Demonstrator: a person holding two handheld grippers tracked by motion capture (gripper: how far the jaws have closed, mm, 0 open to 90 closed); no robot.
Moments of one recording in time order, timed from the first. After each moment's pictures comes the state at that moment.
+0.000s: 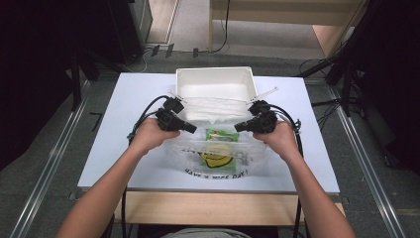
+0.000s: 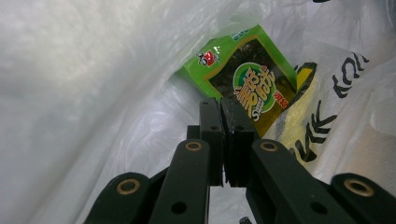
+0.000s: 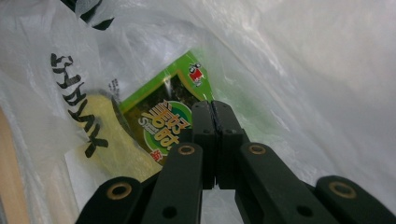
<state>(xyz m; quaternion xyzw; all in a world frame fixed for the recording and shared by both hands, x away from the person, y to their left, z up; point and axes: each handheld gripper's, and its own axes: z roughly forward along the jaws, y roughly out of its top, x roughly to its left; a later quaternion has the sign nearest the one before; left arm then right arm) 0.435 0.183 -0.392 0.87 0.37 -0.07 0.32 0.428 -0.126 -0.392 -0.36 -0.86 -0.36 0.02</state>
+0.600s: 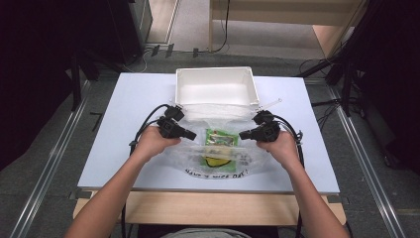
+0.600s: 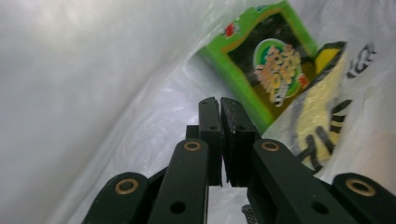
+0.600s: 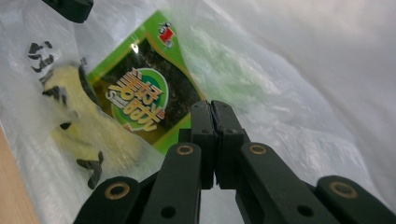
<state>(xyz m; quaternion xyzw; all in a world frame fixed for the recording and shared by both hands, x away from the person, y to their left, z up) 0.431 0.184 -0.425 0.87 0.39 -0.07 0.31 0.421 -0.141 -0.429 -0.40 -0.85 -0.35 0.02</state>
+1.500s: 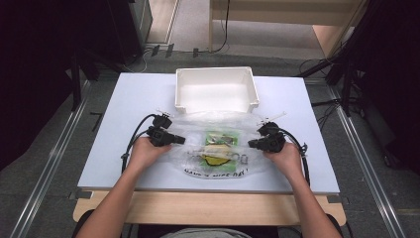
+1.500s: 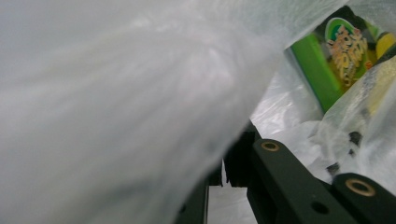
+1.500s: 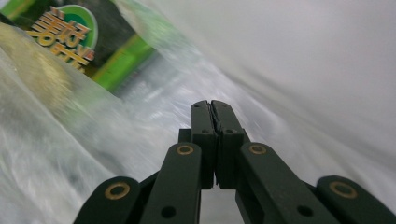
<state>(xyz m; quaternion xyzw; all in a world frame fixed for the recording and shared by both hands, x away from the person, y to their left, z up) 0.416 0.226 -0.455 0.82 0.47 -0.04 0.32 0.404 -0.163 -0.464 -0.44 -0.84 -0.31 -0.03</state>
